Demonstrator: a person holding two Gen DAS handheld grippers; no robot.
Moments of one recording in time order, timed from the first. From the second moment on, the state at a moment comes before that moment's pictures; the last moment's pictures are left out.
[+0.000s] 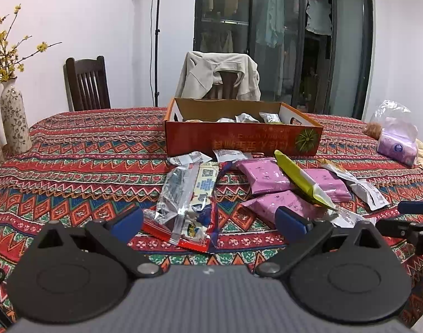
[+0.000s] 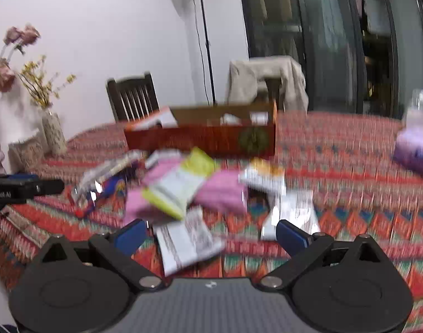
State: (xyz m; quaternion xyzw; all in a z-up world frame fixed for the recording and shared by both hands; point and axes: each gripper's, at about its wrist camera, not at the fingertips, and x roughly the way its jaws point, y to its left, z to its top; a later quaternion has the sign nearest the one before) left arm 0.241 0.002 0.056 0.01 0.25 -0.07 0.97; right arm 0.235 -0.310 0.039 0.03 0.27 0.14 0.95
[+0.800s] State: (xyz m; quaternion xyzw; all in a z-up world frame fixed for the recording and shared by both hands) left arm 0.315 -0.044 0.036 -0.07 0.34 -0.14 0.93; right arm 0.280 -0.261 0.021 -0.05 0.32 0.19 0.93
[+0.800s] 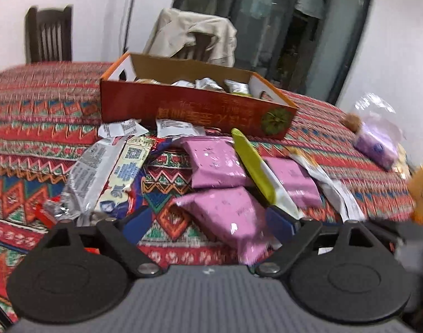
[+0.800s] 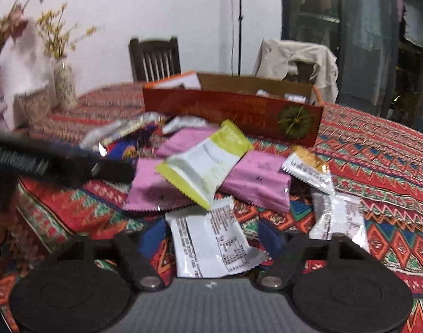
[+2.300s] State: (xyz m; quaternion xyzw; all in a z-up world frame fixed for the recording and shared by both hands) left arm 0.263 -0.061 0.028 0.07 0.31 -0.16 0.94; right arm 0.249 -0.280 0.032 -0.03 0.32 0.18 0.93
